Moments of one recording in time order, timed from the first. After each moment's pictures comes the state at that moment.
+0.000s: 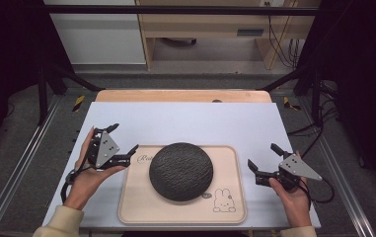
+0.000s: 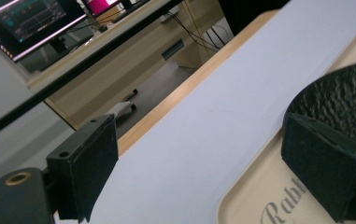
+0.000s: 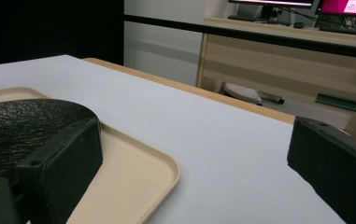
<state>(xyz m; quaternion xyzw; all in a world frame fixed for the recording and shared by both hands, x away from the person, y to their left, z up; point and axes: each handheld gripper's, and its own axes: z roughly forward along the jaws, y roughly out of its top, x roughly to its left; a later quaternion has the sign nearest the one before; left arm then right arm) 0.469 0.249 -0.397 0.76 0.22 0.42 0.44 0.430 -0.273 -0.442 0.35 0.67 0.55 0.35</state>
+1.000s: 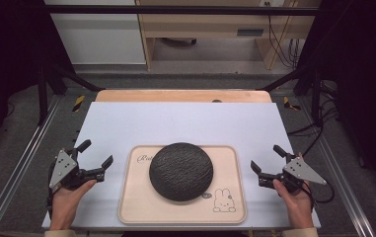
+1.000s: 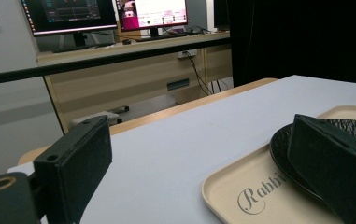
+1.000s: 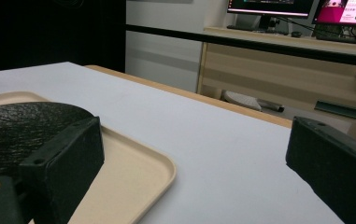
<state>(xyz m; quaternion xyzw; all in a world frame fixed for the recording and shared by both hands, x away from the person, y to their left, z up) 0.432 0.318 -0.440 0.66 0.31 0.36 0.58 0.424 -0.284 -0.451 0.34 0.66 0.57 0.36</state>
